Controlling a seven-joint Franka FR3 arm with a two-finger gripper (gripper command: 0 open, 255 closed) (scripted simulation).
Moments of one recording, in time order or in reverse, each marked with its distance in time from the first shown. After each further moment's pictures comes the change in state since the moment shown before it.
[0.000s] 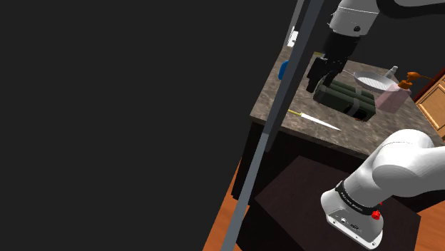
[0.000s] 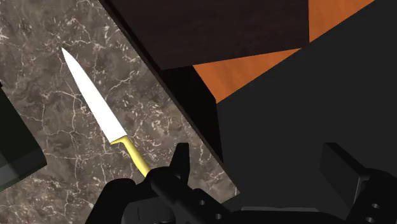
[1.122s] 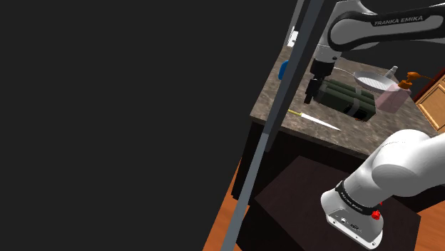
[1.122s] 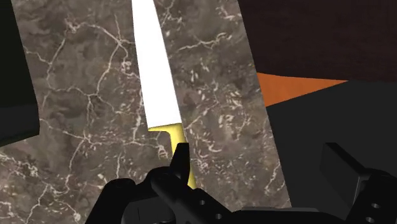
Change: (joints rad) arm -0.012 0.287 -0.340 -0.090 -0.175 0.265 -0.558
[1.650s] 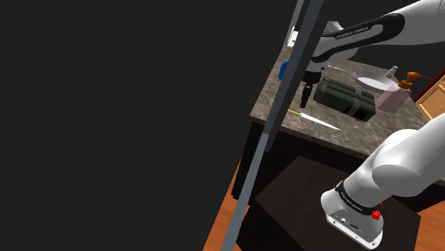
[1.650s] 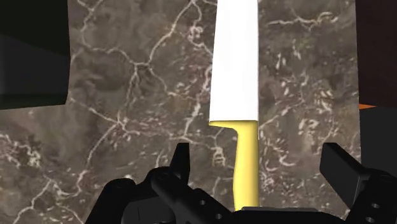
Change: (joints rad) arm 0.014 0.308 -0.150 0.093 0.004 0.151 -0.311
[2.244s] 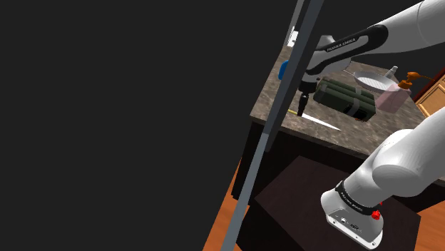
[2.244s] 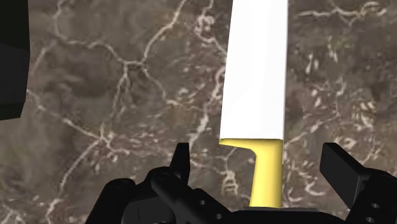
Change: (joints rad) arm 0.001 0.075 -0.019 -0.062 0.016 0.125 -0.046
